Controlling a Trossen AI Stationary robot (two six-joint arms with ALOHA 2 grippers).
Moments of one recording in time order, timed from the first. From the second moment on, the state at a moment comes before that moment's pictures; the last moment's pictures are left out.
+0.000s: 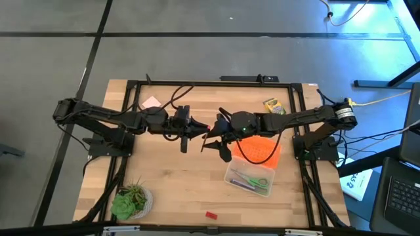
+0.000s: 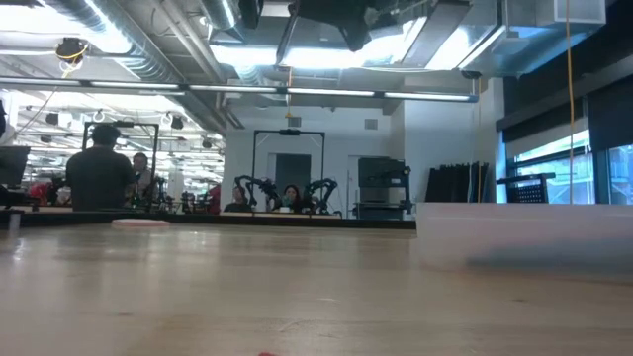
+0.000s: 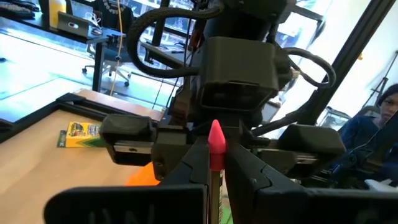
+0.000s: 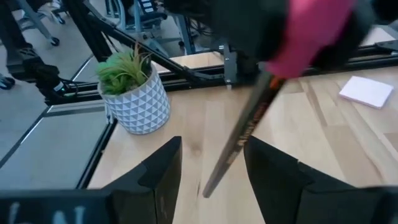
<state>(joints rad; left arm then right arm) -0.08 1.22 0.88 0.28 -0.11 -0.33 0.08 1.58 1.21 0.01 -0.09 0.20</state>
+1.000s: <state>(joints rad) -0.08 1.22 0.88 0.28 -0.11 -0.32 0.08 1.63 1.21 0.04 -0.09 0.20</state>
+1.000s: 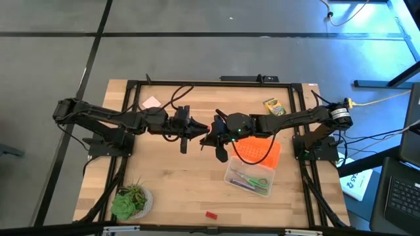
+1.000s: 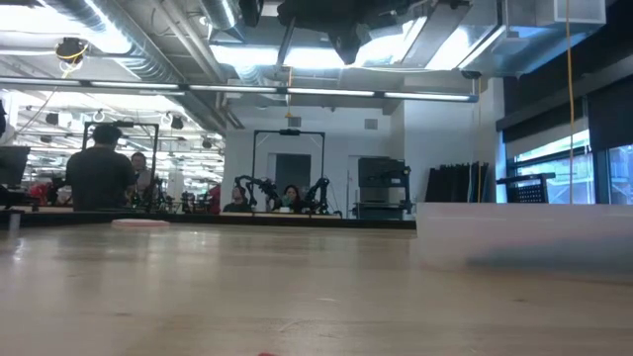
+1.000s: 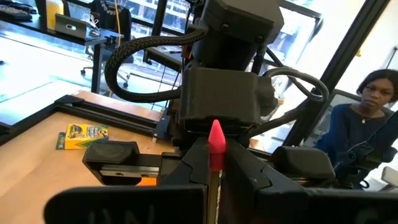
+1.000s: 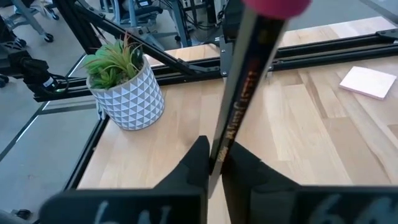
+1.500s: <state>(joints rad) -0.08 1.22 0.88 0.28 -0.11 -0.33 0.08 1.63 1.21 0.04 -0.09 0.20</state>
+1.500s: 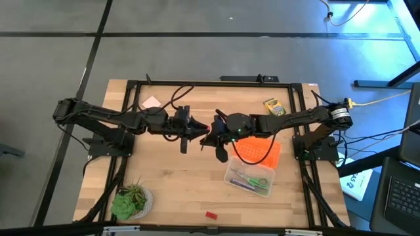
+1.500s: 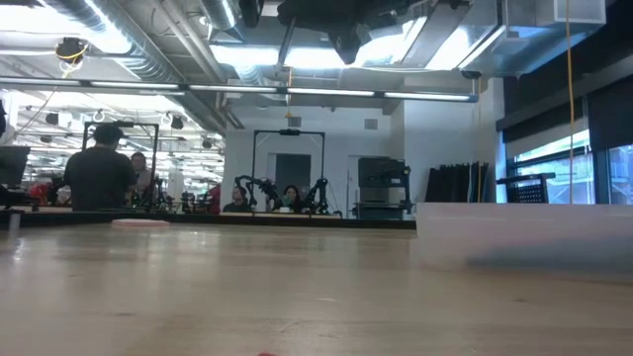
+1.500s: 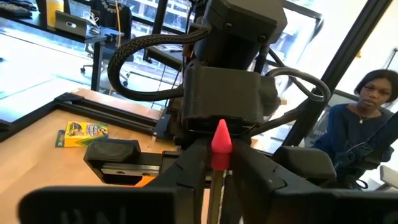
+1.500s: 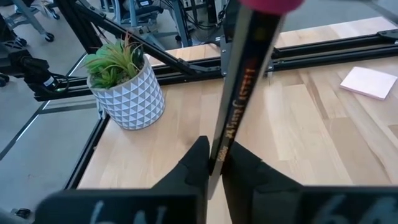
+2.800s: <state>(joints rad) -0.09 0.98 0.88 -0.09 -0.09 -0.28 0.19 1.41 1.21 -0.69 -0.19 0.58</state>
